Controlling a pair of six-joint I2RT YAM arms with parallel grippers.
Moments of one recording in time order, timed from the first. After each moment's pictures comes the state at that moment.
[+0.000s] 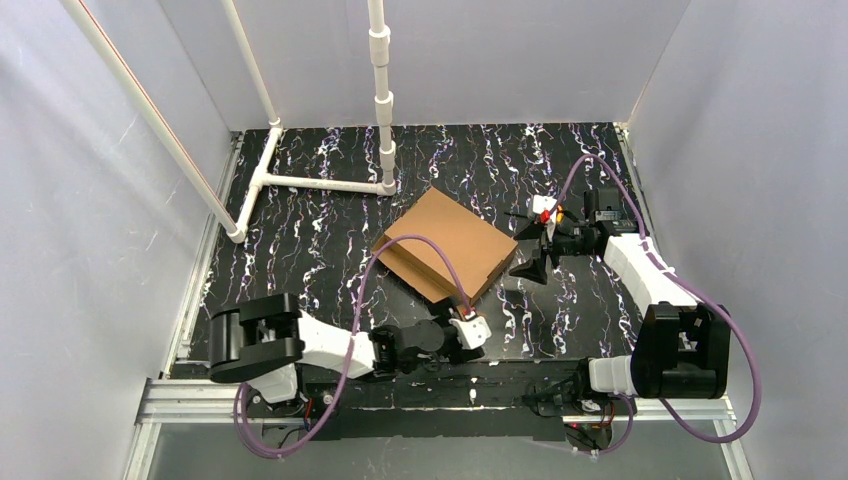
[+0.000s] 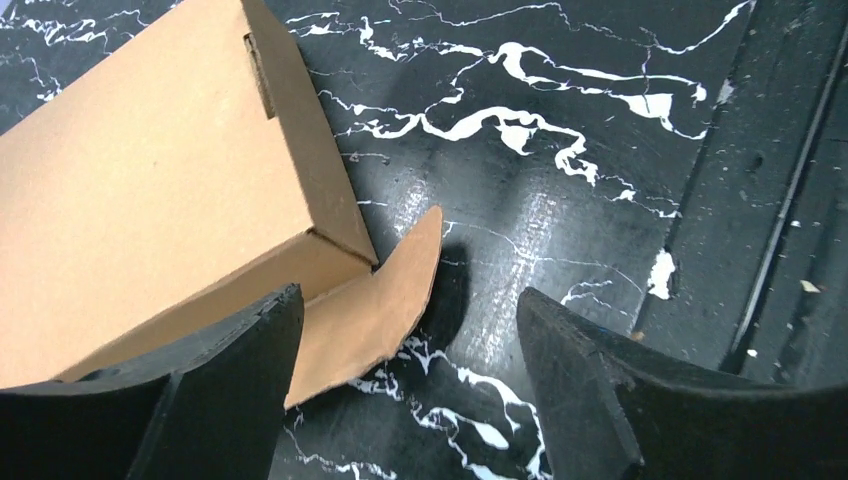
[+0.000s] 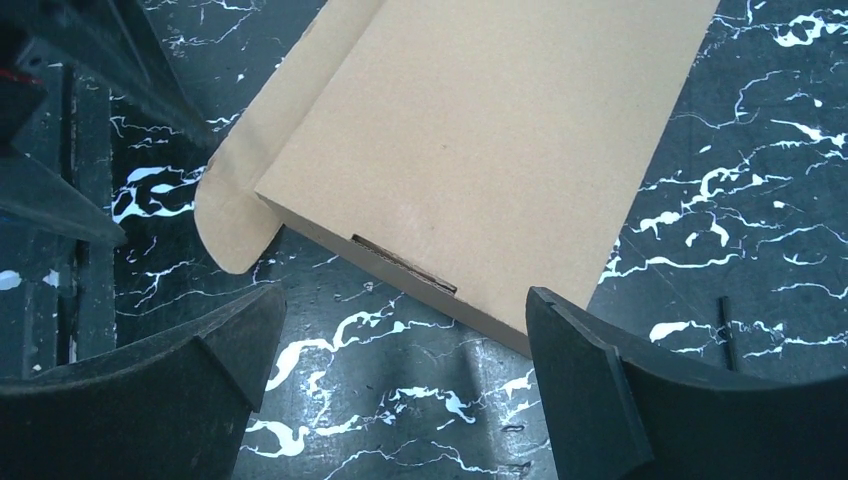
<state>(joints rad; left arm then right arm) -1.38 1.54 0.49 0.70 -0.38 0.24 0.04 1.33 0.87 -0.63 -1.13 -1.06</state>
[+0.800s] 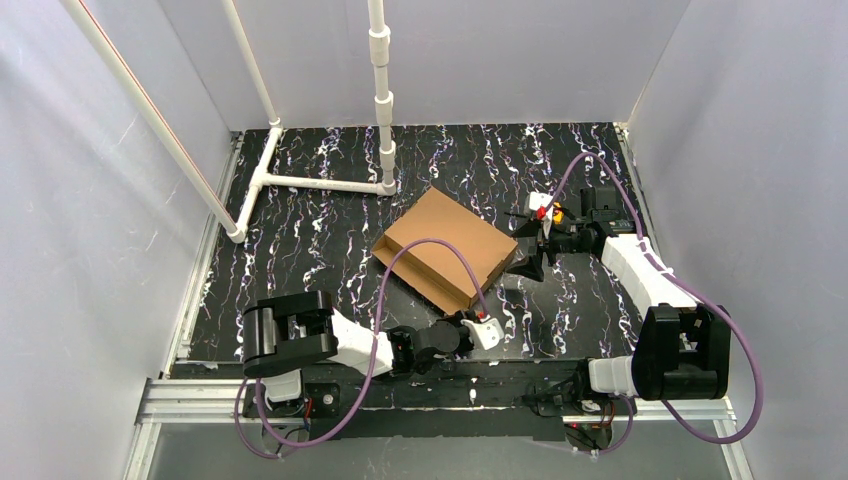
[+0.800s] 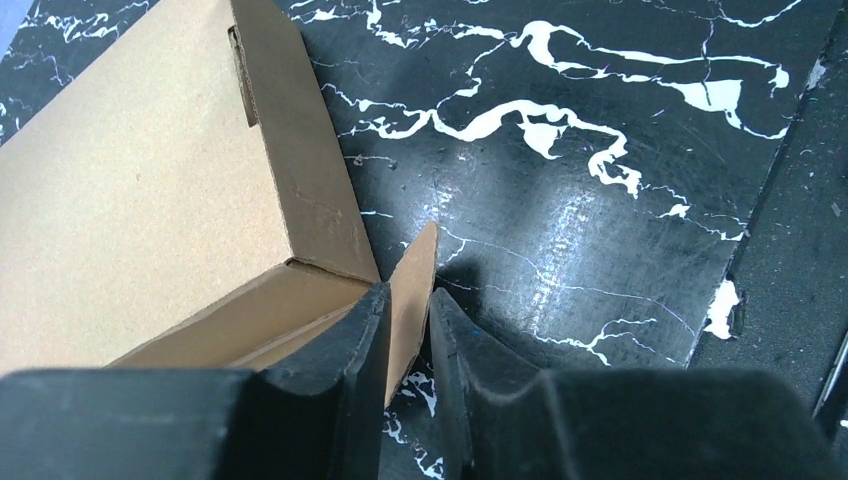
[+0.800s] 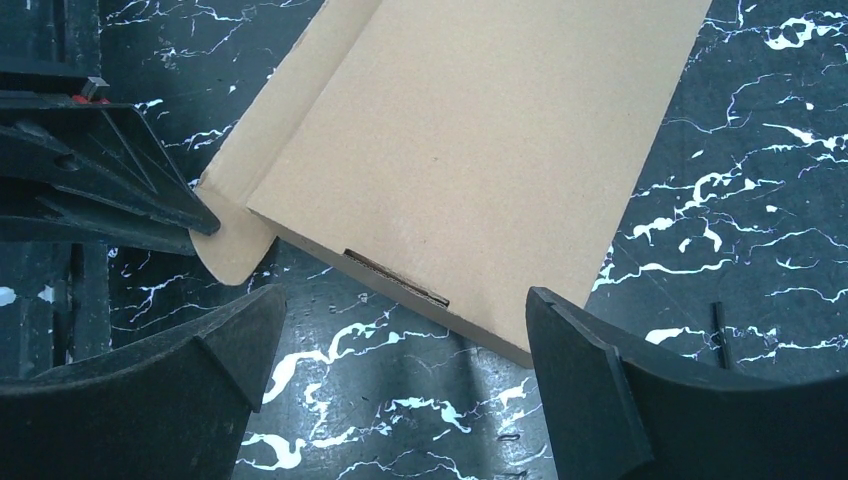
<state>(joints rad) -1.38 1.73 0.59 0.76 -0.46 0.31 0.06 1.32 0.87 -0.56 -1.11 -0.97</state>
